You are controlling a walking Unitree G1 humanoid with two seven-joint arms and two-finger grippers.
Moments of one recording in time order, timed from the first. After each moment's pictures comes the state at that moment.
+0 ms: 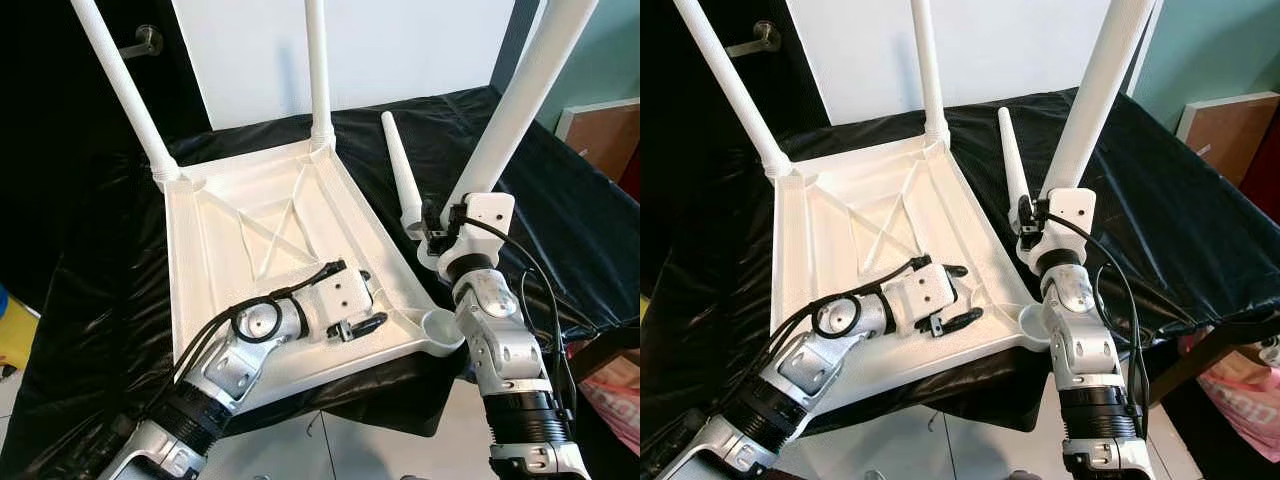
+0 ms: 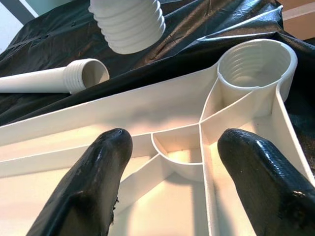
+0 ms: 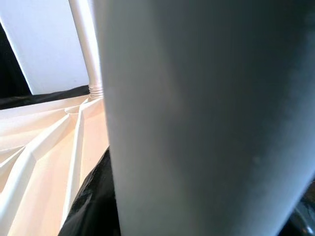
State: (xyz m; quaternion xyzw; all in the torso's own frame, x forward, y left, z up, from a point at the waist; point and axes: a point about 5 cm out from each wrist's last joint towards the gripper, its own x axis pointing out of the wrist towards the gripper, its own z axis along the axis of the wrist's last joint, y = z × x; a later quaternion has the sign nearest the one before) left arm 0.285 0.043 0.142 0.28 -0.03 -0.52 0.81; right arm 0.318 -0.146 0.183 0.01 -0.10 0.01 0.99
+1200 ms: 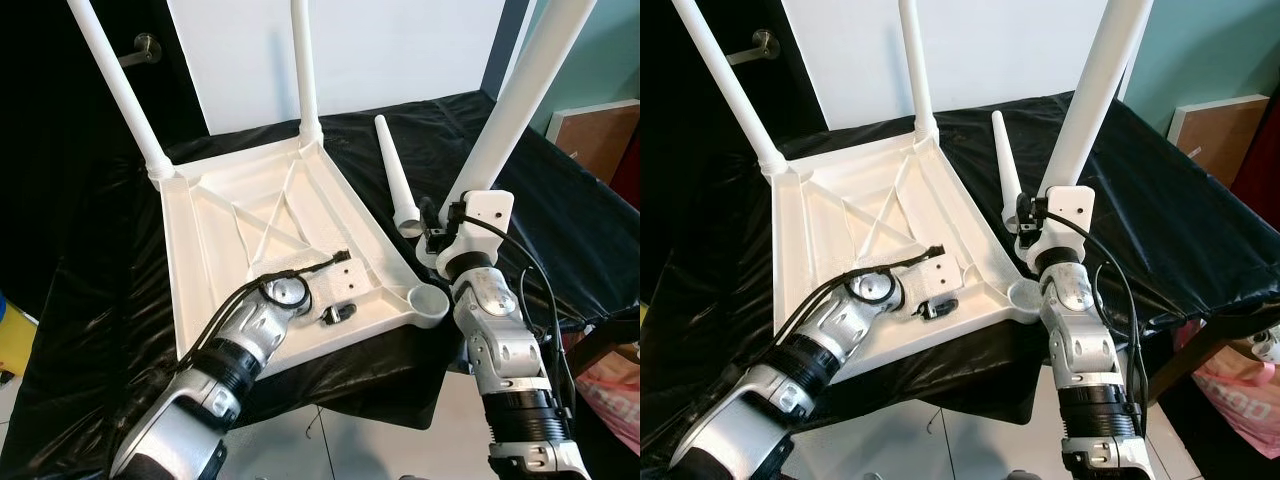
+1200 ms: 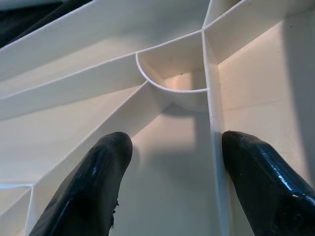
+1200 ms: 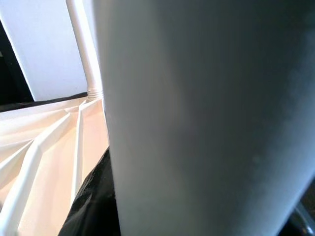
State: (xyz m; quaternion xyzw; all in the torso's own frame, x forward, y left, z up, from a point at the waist) left arm 0.342 0.047 0.126 0.41 0.11 -0.43 0.79; right arm 0.318 -0.144 0.185 0.01 -0.11 0.01 0.99
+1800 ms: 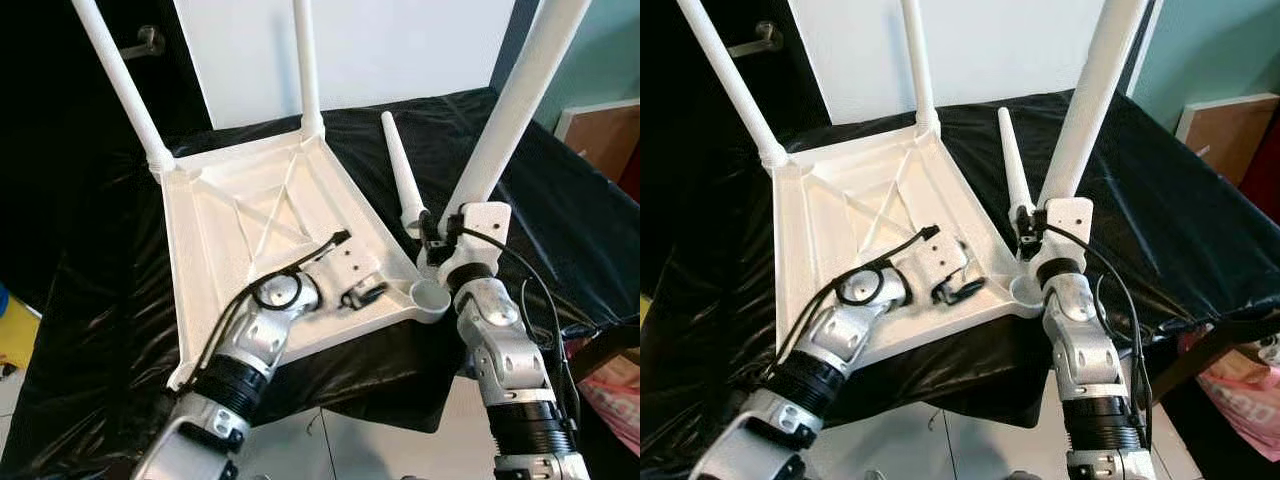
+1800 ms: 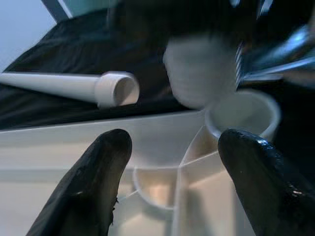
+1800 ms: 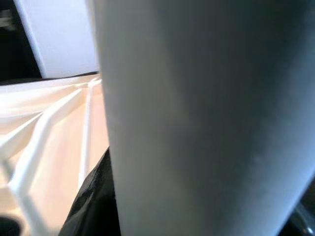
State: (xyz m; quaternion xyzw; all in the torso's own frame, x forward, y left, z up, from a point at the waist) left arm 0.311 0.031 0.156 0.22 -0.03 -0.46 0.86; right arm 0.310 -0.144 0.172 -0.01 -0.08 0.03 1.00
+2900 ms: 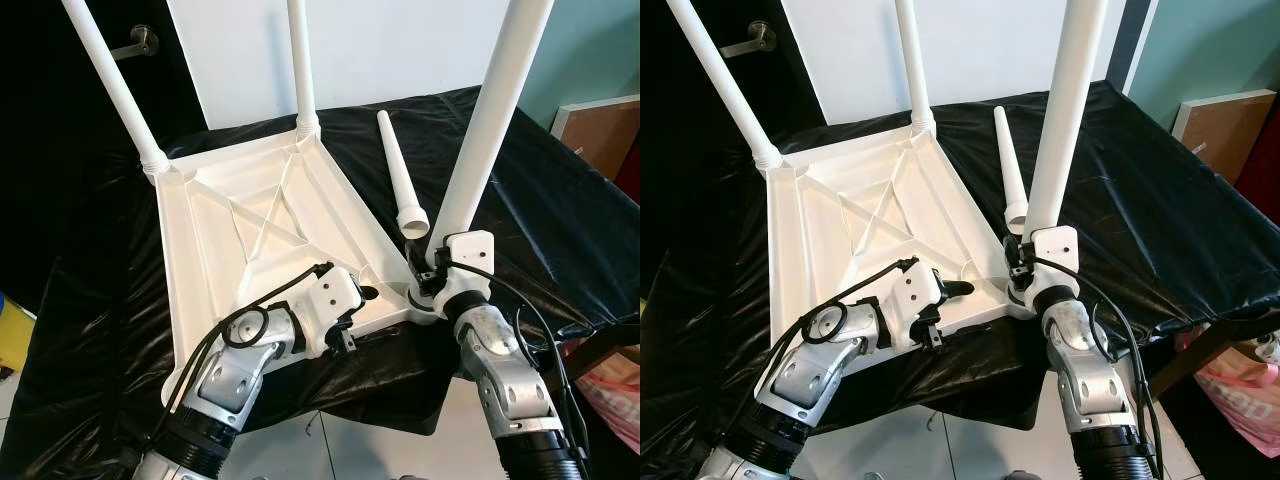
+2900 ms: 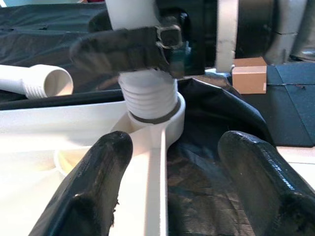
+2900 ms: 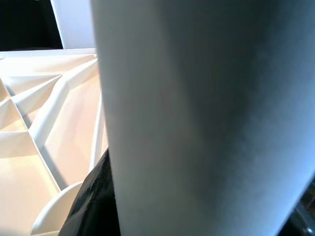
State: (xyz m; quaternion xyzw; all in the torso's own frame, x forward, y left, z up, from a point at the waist) left arm 0.273 0.051 0.148 0.16 0.01 -0.56 0.81; right arm 0.291 -0.141 0.144 -0.04 -0.04 0.09 0.99
